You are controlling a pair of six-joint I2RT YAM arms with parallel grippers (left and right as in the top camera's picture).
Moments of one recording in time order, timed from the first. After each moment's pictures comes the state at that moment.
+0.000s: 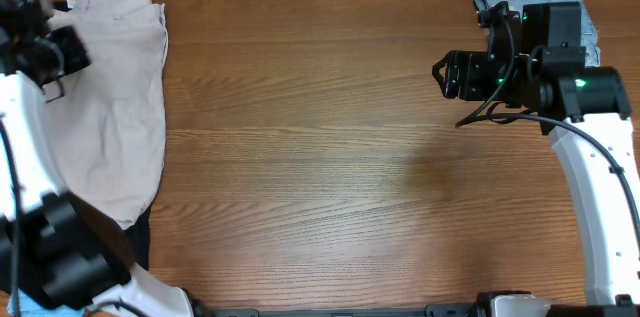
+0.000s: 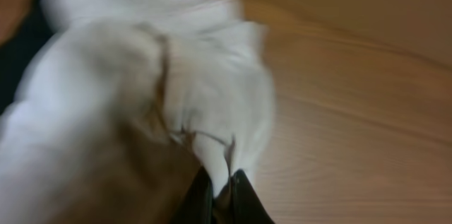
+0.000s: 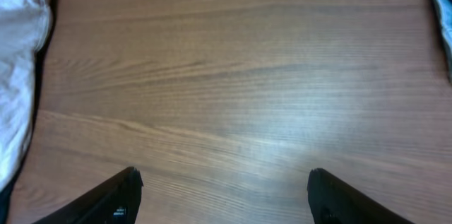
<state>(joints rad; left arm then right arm) 0.45 1.81 1.73 -0.79 0.33 0.03 0.03 1.47 1.50 -0.98 -0.32 0.10</state>
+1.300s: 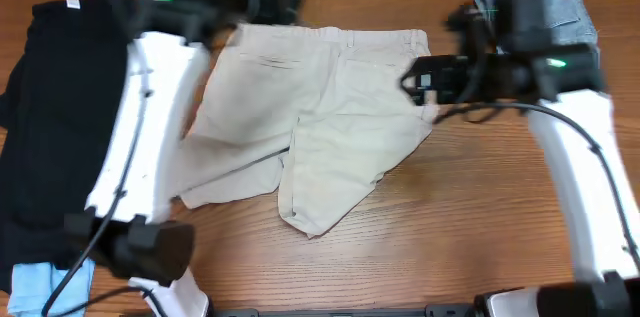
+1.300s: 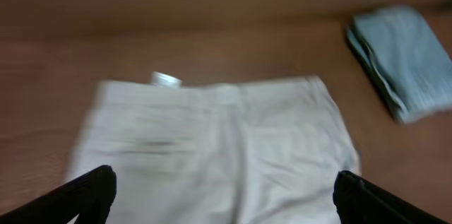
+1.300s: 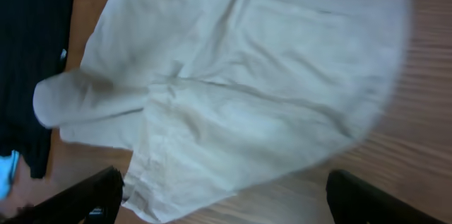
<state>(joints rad) -0.20 1.88 2.13 -1.01 0.18 -0.18 0.19 1.59 1.63 -1.12 -0.37 0.09</state>
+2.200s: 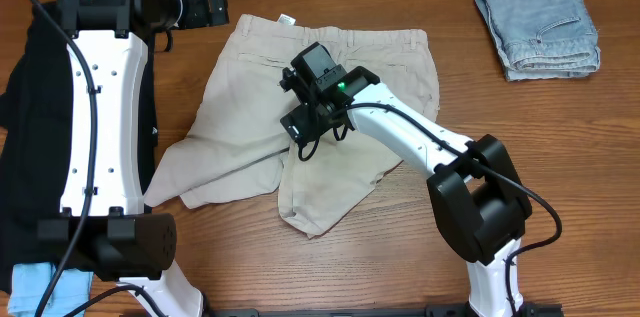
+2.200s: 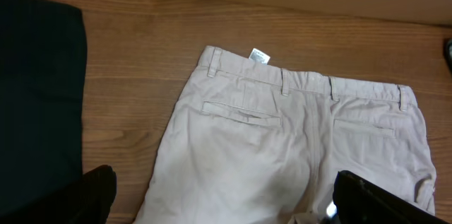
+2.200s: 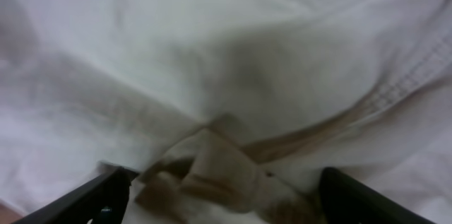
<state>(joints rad) -0.01 1.88 2.14 -1.15 0.14 -0.15 0.64 2.11 1.63 -0.72 -0.12 -0.01</state>
